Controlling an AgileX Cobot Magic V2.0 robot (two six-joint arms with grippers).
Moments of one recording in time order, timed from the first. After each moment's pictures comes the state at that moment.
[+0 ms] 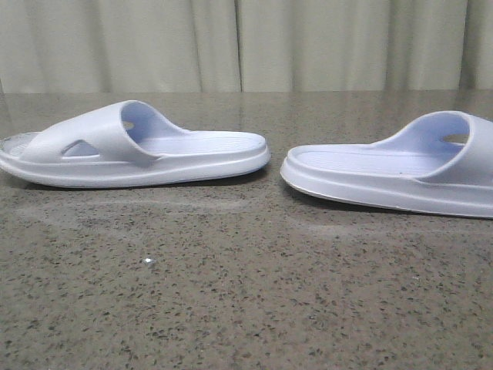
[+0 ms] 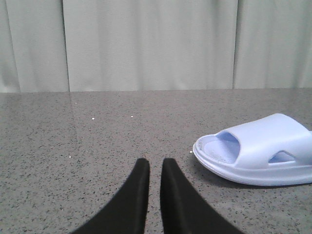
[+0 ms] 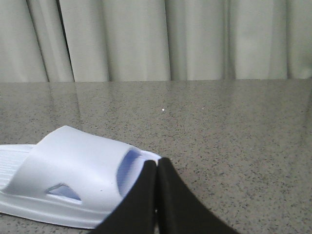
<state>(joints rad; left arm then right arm) -0.15 0.00 0.00 0.01 0.06 -0.02 0.04 -0.01 0.01 0.05 0.06 -0.05</state>
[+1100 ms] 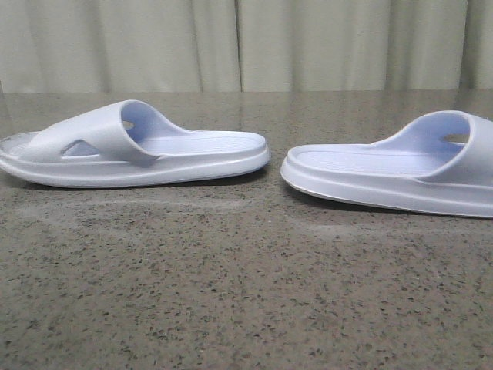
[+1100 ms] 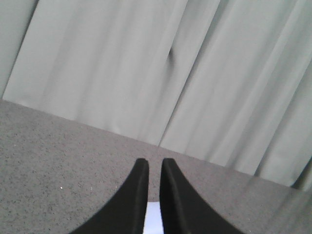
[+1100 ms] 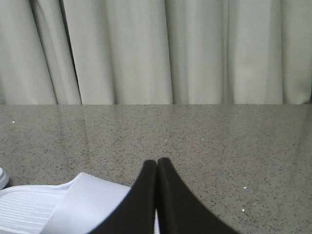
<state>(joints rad) -0.15 0.10 -0.37 -0.43 0.28 -0.02 0.04 0.07 -0.30 0.05 0.30 -0.05</state>
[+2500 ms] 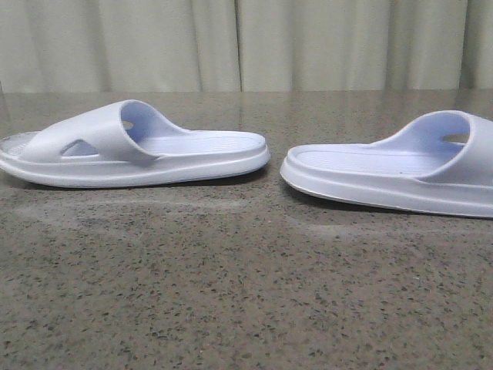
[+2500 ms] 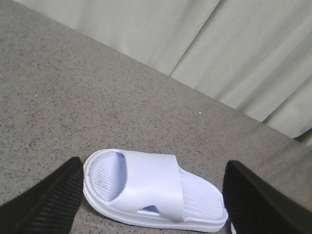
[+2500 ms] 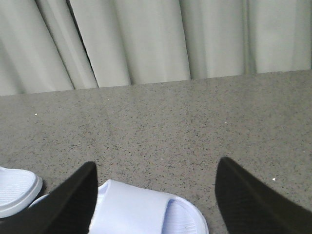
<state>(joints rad) -0.15 0.60 -0.60 -0.49 0.41 -0.13 0.04 0.35 -0.55 0.17 0.43 -0.05</state>
